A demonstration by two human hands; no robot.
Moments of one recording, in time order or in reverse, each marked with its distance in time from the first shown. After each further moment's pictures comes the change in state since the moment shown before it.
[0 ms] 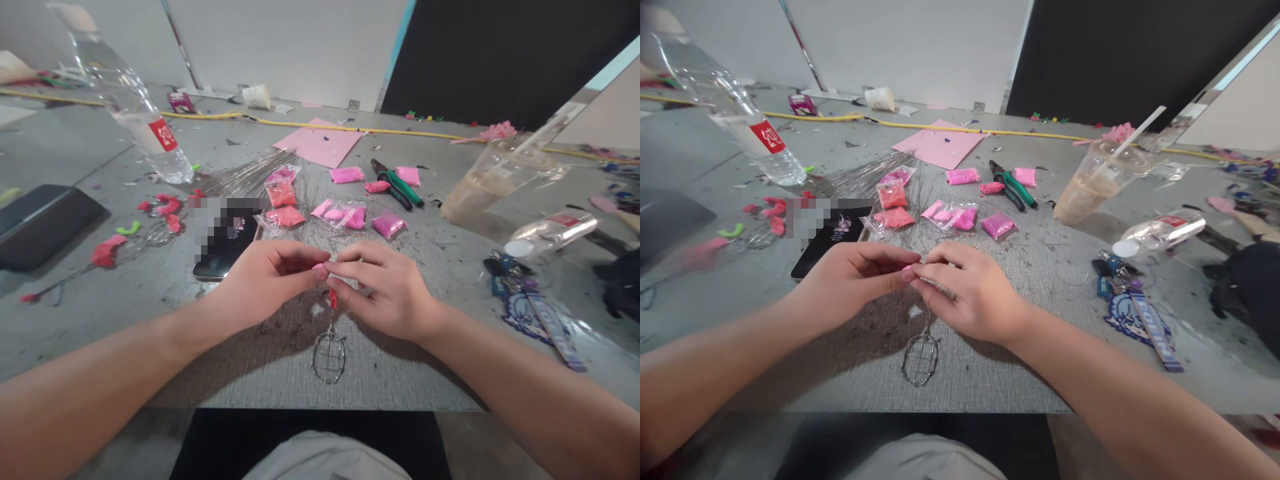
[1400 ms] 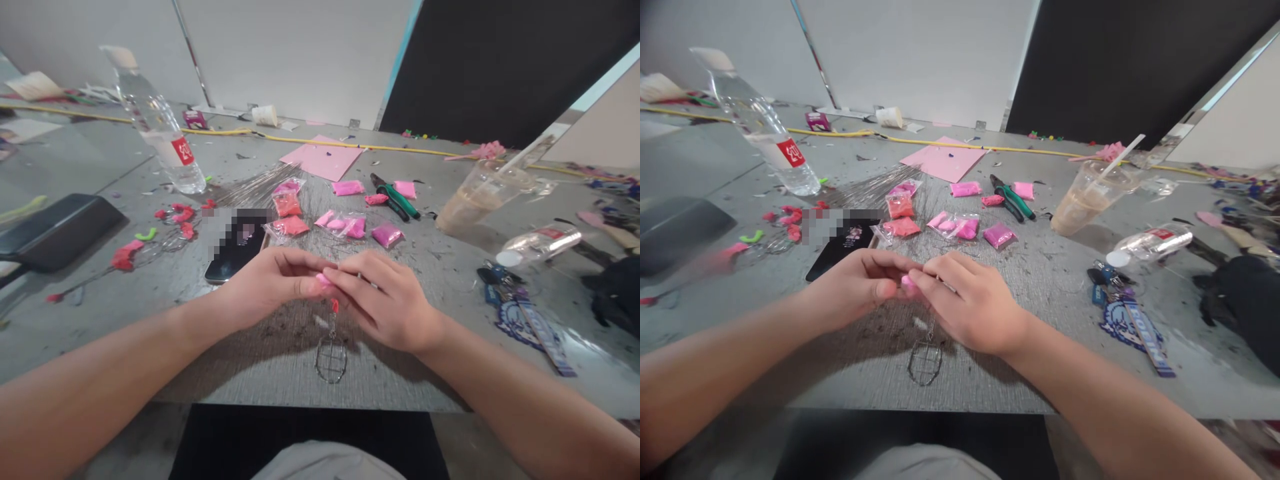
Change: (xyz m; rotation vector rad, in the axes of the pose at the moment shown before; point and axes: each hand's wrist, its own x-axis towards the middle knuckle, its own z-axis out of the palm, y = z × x) left_hand 0.000 0.000 -0.011 -0.401 -0.246 -0.095; right_hand 0.005 -0.019 -0.002 -0.245 0.020 -0.088
